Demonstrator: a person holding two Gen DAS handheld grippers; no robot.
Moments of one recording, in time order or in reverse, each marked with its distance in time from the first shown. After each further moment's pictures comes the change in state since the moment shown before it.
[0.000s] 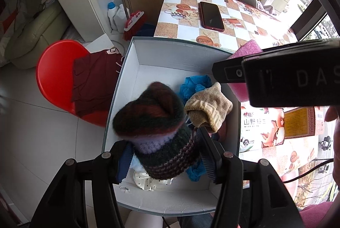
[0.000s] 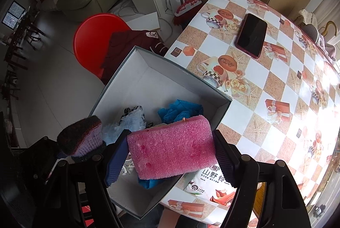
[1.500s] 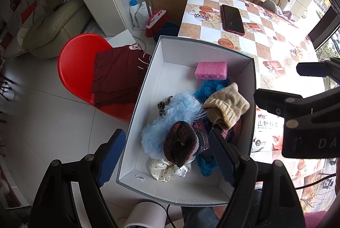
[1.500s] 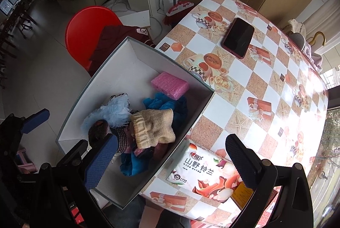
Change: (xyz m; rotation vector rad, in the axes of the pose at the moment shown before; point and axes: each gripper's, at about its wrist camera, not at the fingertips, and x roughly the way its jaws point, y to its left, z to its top) left arm -0.011 0.012 -0.004 -0.063 0.033 0.110; right arm -0.012 0.004 -0.026 -0.069 -0.003 -0.134
